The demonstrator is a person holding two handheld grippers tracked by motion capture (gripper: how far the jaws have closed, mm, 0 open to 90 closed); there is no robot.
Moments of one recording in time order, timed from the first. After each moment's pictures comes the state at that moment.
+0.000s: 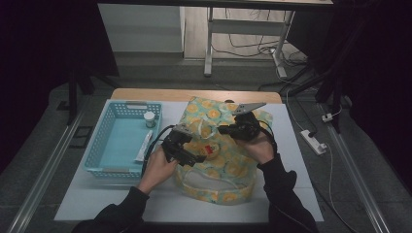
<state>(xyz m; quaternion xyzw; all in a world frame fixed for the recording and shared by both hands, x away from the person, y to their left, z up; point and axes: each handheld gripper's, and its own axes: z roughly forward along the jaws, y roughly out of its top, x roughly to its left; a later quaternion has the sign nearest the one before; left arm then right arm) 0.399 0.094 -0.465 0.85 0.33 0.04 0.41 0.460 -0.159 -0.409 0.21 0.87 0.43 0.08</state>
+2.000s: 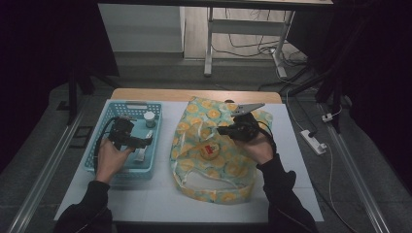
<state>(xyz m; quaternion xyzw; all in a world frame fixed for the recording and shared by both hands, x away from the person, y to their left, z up) 0.412 0.245 -0.487 0.79 0.52 0.12 0.30 0.458 -0.156 -0.411 0.21 0.88 0.43 0.08</state>
